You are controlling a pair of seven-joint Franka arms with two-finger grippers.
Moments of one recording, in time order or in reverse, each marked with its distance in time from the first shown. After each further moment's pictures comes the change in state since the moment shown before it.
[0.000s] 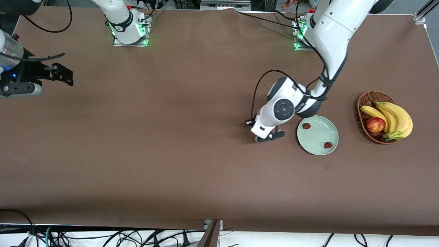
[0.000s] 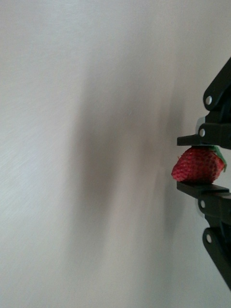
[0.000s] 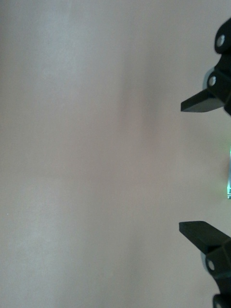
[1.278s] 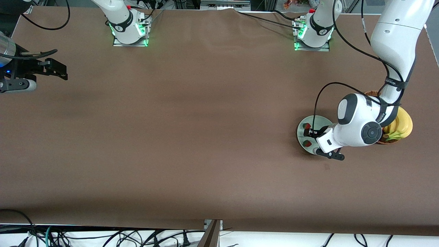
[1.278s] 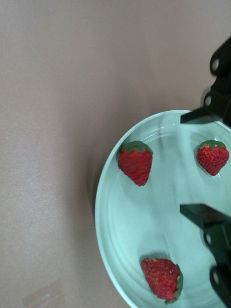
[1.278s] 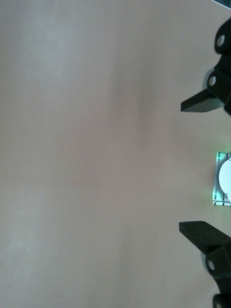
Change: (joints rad) left arm 0.383 -0.025 0.005 -0.004 0.045 -0.110 0.806; right arm -0.004 0.000 -0.032 -0.019 -0.002 -0.037 -0.055
